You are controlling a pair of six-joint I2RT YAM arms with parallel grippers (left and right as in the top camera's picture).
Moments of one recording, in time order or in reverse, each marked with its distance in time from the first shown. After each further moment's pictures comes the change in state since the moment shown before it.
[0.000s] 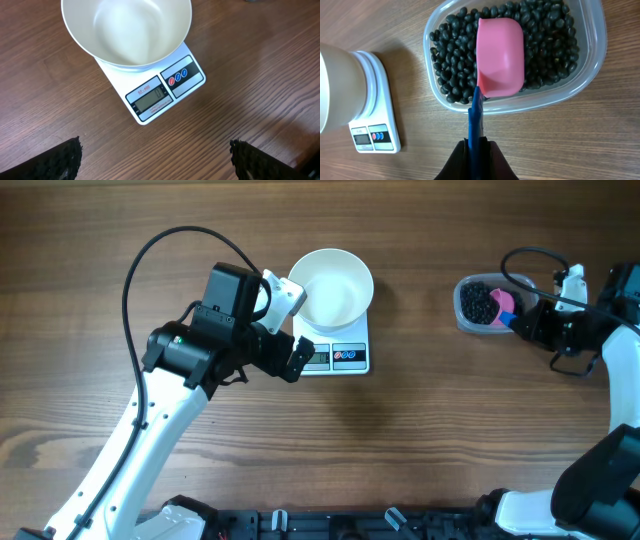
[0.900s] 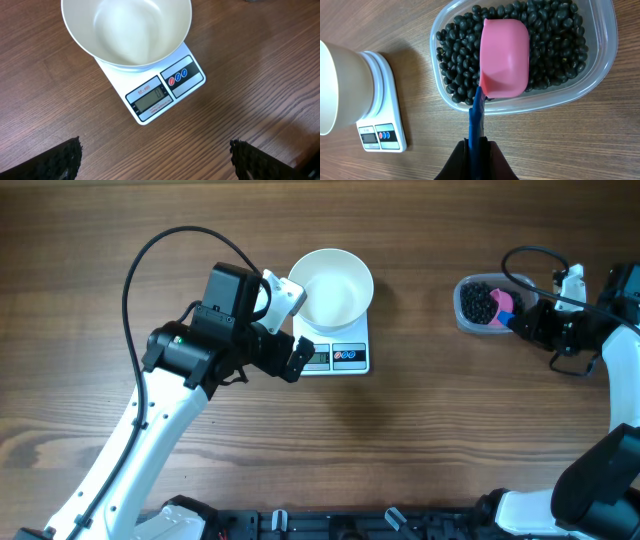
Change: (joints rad) left arm 0.000 0.000 0.000 0.000 0.000 0.000; right arm -0.001 0.001 0.000 0.000 -0.026 0.008
